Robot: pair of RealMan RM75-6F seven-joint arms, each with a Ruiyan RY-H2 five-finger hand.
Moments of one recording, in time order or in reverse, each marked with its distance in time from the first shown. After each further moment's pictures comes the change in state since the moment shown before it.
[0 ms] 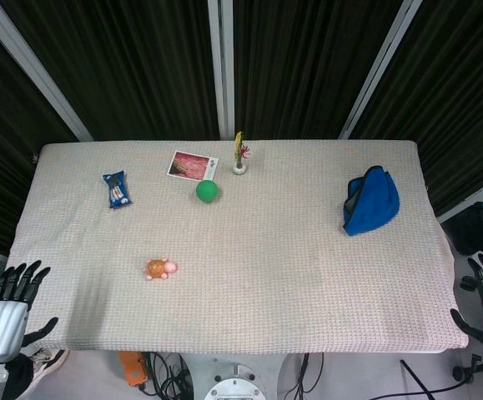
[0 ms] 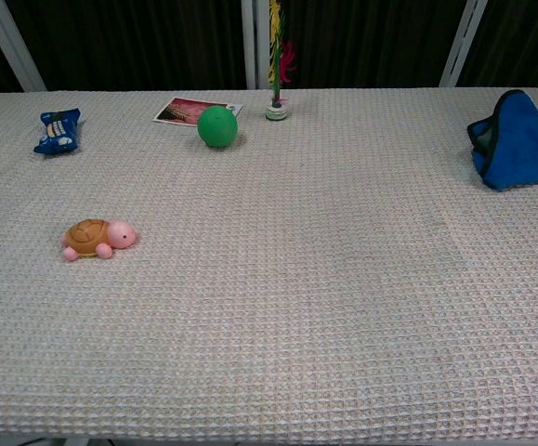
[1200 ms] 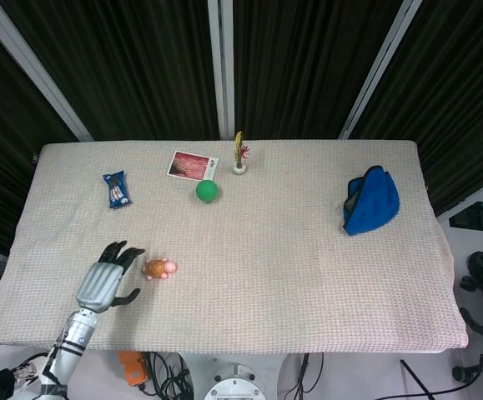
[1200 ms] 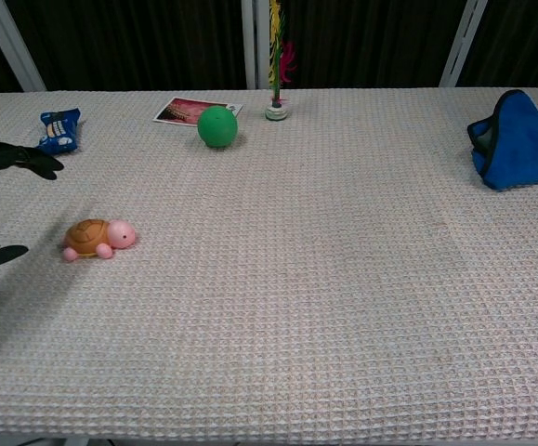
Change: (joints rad) left arm -0.317 -0.253 -0.136 -0.042 -0.225 -0.459 0.114; right arm 0.002 0.025 0.010 0.015 0.041 -0.031 0.048
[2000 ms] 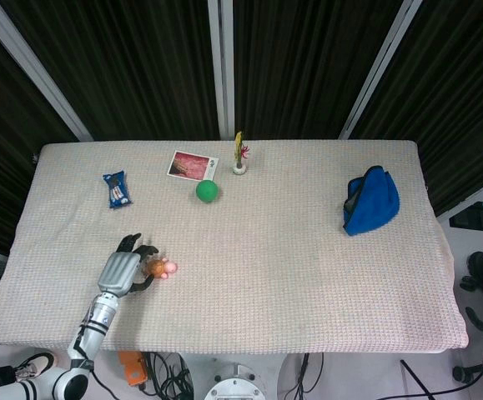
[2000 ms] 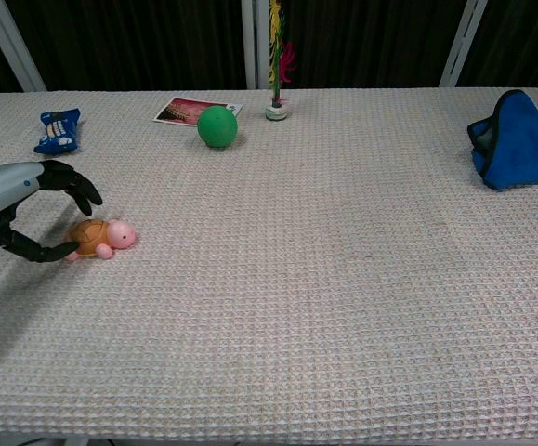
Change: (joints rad) left arm -0.102 -0.163 -0.026 0.188 -0.128 -0.070 0.005; right arm 0.007 0.004 0.011 0.018 0.041 -0.040 0.014
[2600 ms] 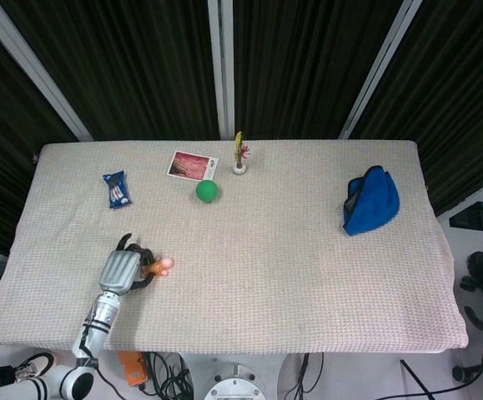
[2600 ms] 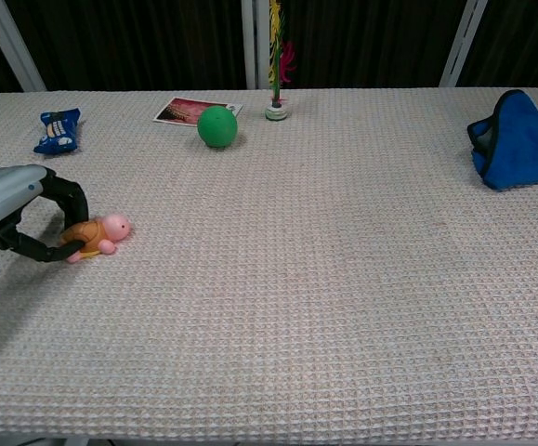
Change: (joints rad) left arm -0.008 -0.079 0.015 0.131 0.028 0.063 -0.028; right arm 0.007 -0.002 0.003 -0.004 0.010 -0.017 -0.008
